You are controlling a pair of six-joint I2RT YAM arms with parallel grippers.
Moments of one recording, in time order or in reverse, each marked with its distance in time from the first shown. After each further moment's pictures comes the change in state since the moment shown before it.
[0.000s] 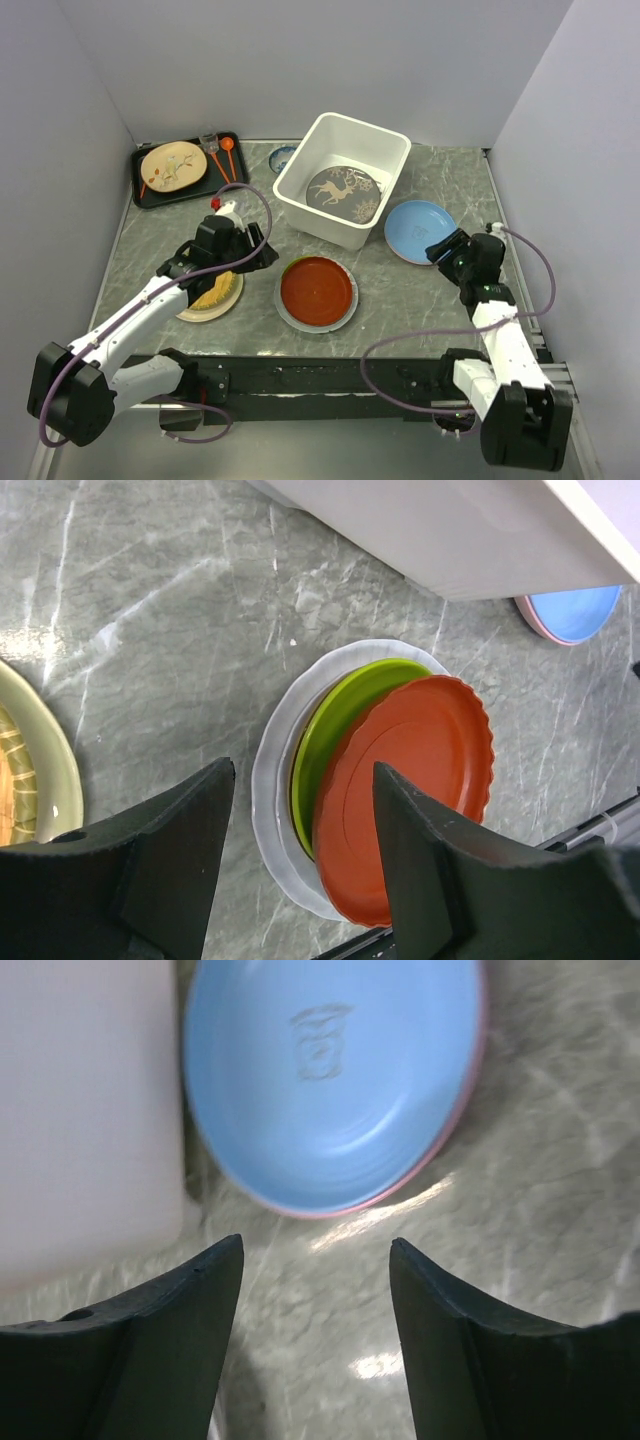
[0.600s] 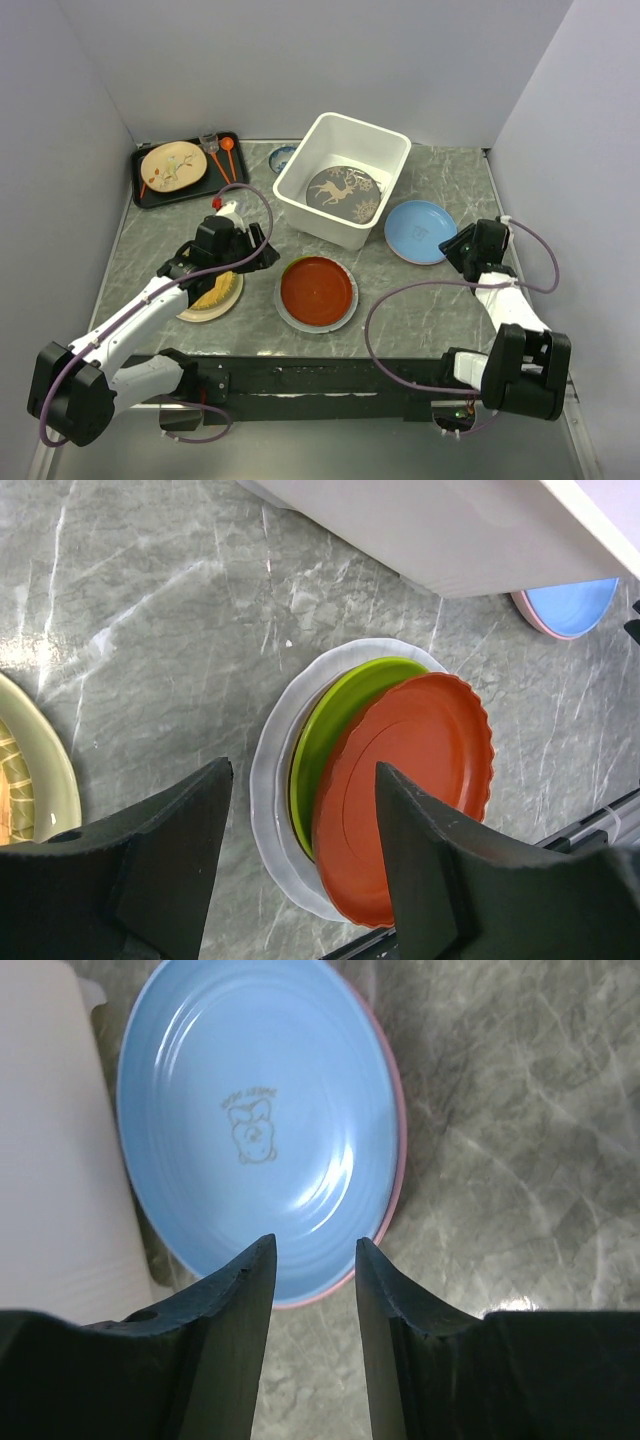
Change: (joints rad) left arm 0.000 0.000 -0.010 0.021 0.016 0.014; right arm -0.104 0.288 0.094 0.094 0.032 0.030
